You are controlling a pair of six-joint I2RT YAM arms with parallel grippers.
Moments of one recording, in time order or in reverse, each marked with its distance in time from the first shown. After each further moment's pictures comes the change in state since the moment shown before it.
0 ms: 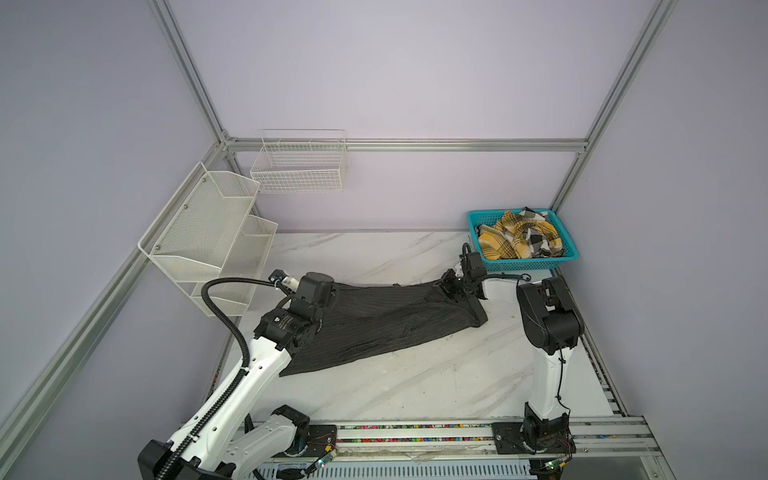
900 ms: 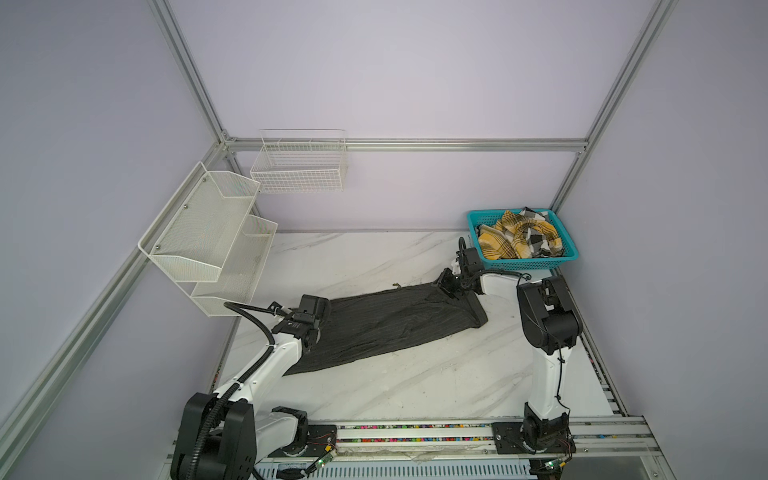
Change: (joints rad) left arm 0.175 0.182 -0.301 0.178 0.035 -0.006; right arm 0.013 0.001 0.092 -0.166 0.039 -0.202
